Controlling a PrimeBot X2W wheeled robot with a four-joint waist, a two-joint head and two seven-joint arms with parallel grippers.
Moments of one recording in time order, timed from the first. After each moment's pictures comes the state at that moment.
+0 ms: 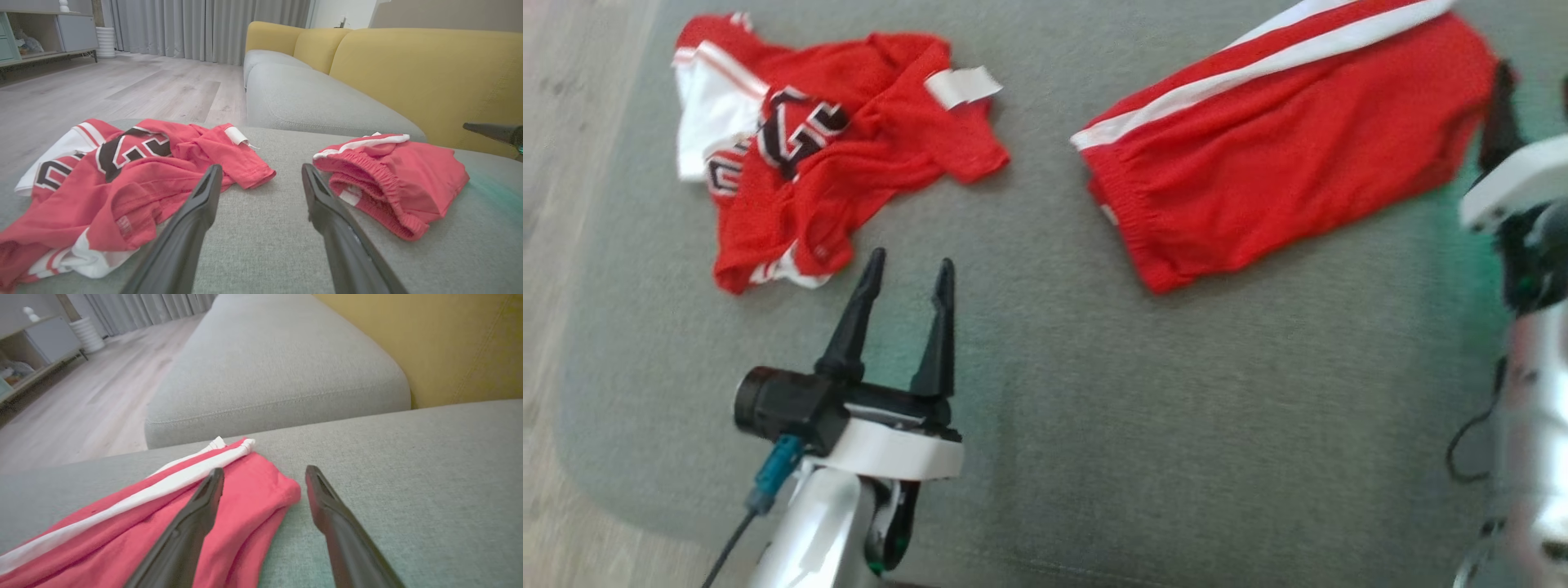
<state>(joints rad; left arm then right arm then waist) -0.23 0.05 -0.32 0.21 -0.25 -0.05 -0.26 -0.67 -0.08 -0.36 0.51 0.01 0.13 0.16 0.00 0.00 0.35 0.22</state>
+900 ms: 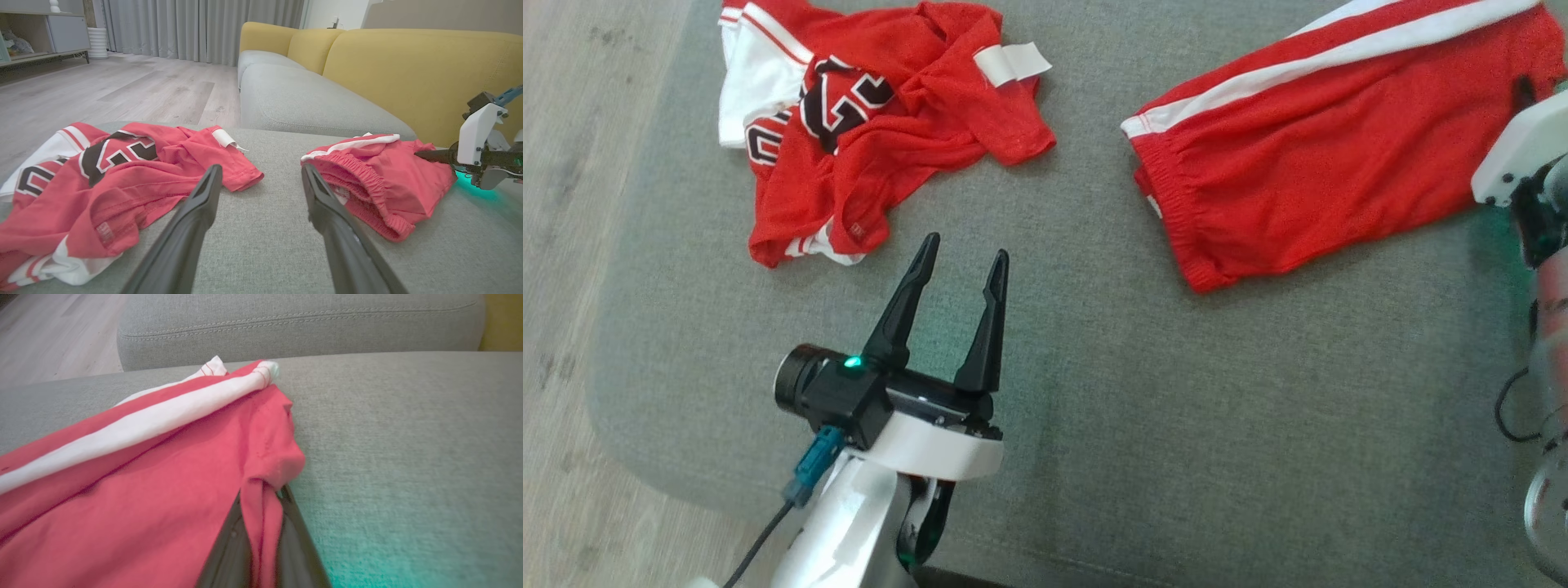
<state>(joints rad) -0.27 0.05 -0.42 0.18 -0.27 -0.03 -0.26 -0.95 -0.22 -0.37 1.06 -0.13 0.13 0.15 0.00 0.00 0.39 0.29</state>
